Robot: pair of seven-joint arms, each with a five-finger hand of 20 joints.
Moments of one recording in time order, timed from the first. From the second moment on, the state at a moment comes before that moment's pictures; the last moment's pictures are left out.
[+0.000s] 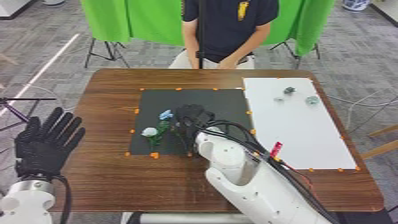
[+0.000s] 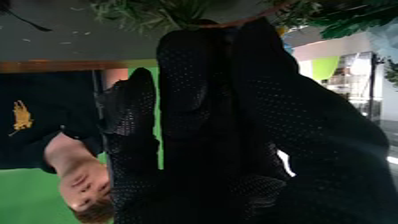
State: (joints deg) left arm 133.0 -53.8 -103.9 -125.9 2.4 19.1 20.2; right arm -71.5 -74.1 40.9 -94.0 -149.6 -11.2 22.6
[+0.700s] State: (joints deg) left arm 132.0 -53.7 -103.7 -125.8 3.7 19.2 19.5; right arm -73.3 -74.1 42.3 -95.4 -149.3 -12.6 21.9
